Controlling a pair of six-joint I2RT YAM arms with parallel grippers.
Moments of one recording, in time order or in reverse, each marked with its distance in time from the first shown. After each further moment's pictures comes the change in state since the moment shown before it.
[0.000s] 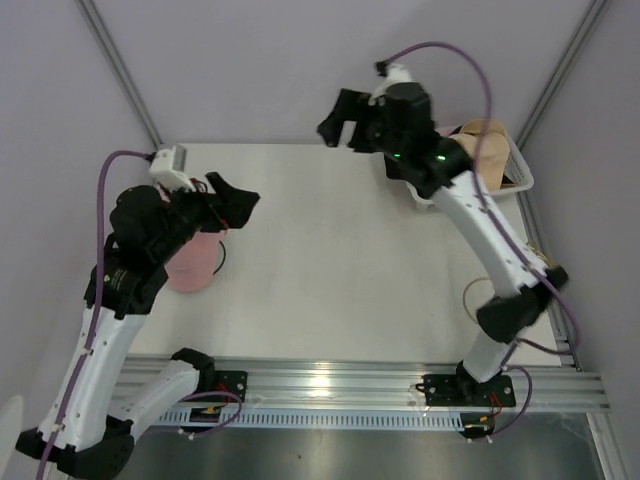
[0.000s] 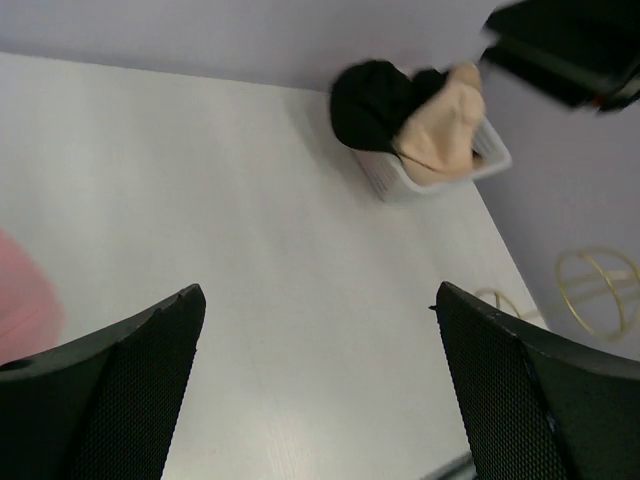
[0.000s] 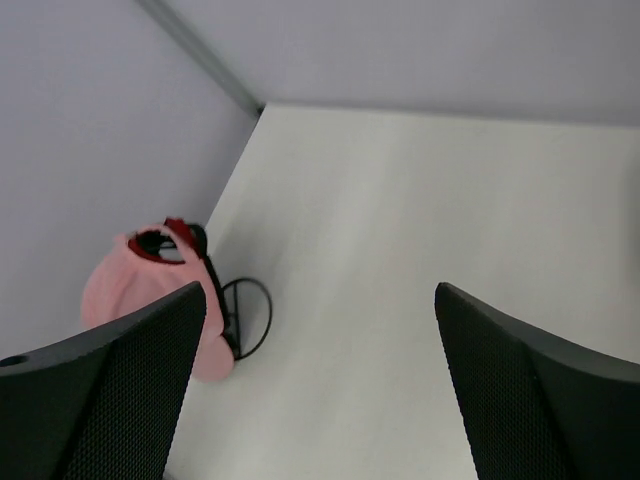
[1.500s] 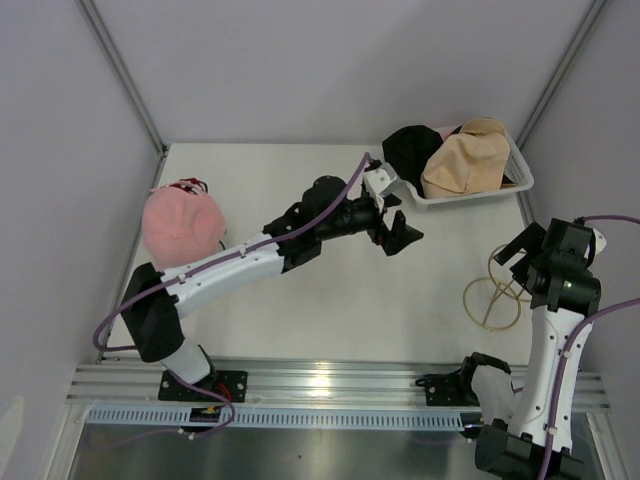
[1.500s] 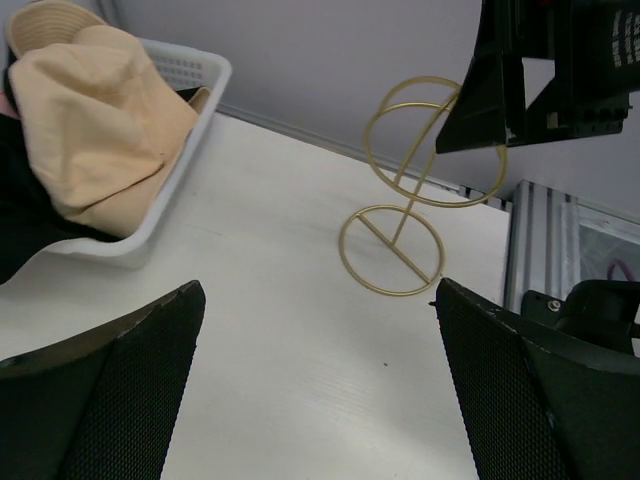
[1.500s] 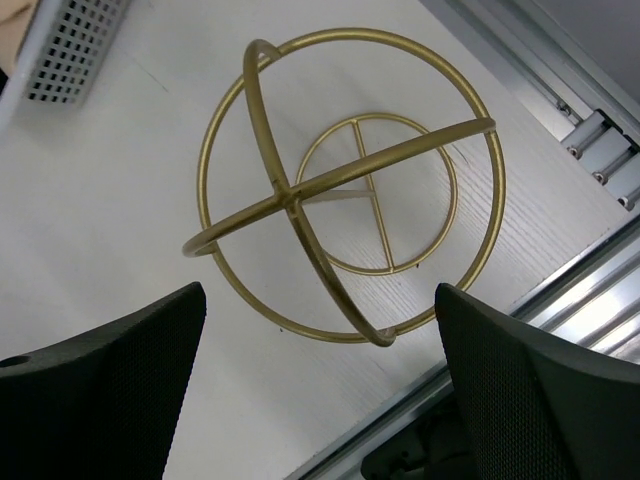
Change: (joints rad) left arm -0.670 0.768 0.150 0.713 0.202 0.367; right arm -0.951 -0.975 -0.966 -0.518 0.155 -0.041
